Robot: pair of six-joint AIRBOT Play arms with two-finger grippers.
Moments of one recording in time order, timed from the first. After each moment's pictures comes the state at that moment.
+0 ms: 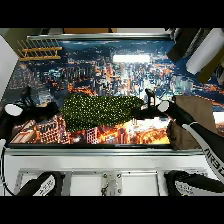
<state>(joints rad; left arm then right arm) 0.26 -1.05 0.80 1.05 -0.93 -1.53 0.24 -1.38 0.89 -0.95 0.76 1.43</state>
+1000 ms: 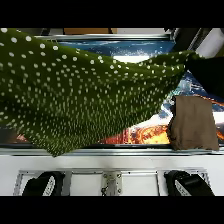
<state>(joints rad) 0.15 -0.58 1.71 1.05 -0.87 -1.55 0.20 -0.74 1.57 -1.10 1.23 1.73</state>
